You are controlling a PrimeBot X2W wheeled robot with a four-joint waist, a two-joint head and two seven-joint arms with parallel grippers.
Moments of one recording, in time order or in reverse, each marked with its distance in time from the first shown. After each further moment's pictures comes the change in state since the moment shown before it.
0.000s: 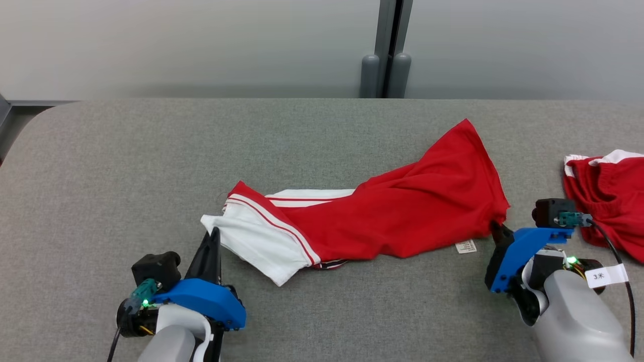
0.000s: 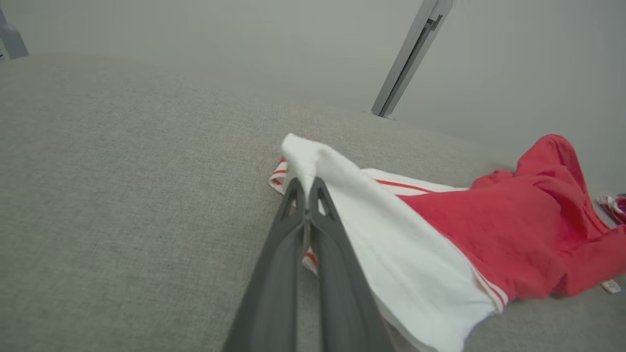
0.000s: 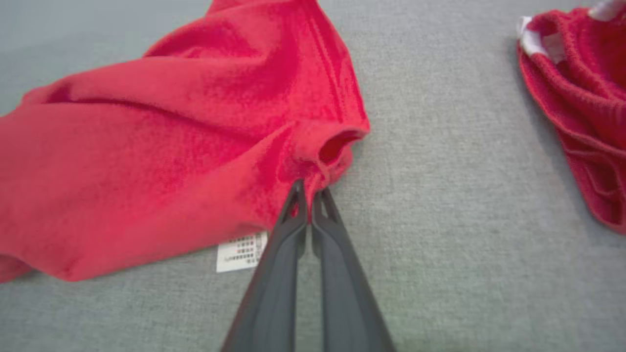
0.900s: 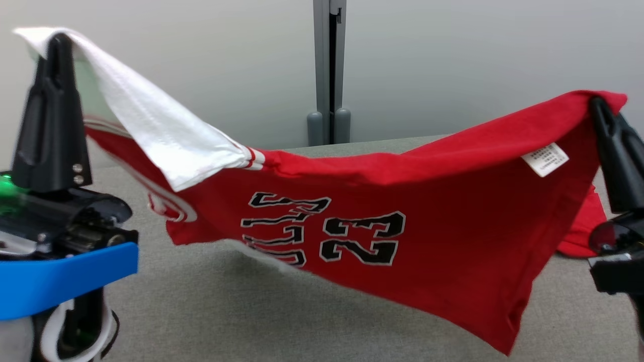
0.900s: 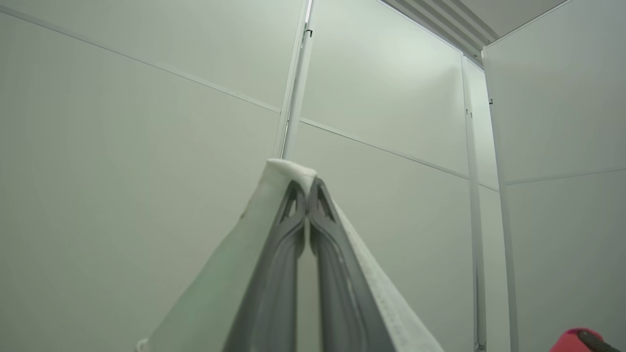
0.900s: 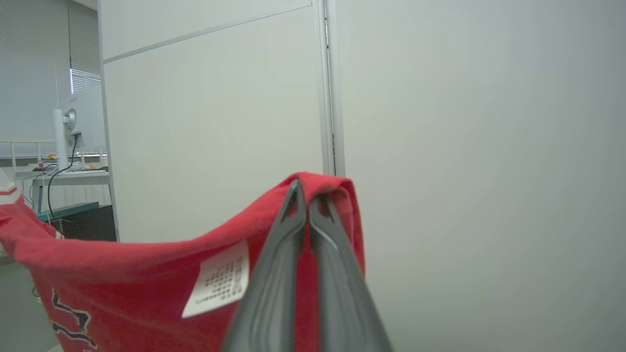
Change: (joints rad) left arm -0.012 0.222 0.214 -1.094 -0.106 0.075 0.177; right arm 0.390 -0.126 -0.016 -1.441 0.340 0.000 0.151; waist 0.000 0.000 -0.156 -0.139
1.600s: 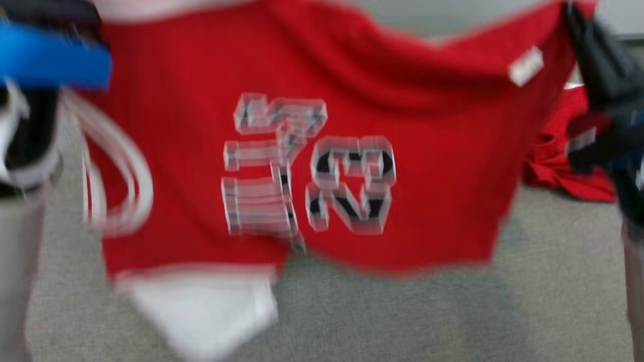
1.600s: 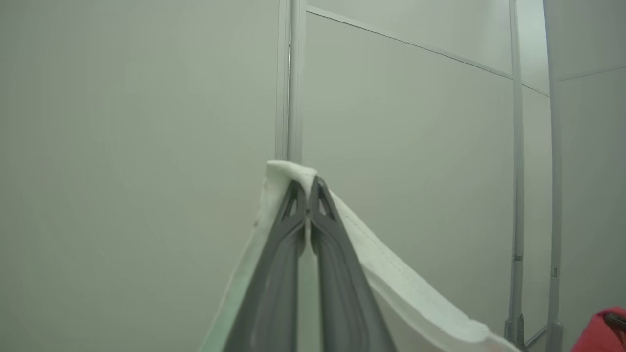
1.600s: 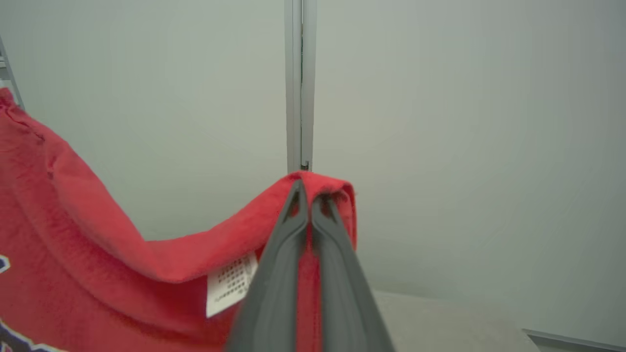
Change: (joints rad) left arm -0.542 0.074 -0.088 0.311 0.065 -0.073 0.193; right arm -0.346 -0.018 0.065 0.216 -0.106 0.000 0.138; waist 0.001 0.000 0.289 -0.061
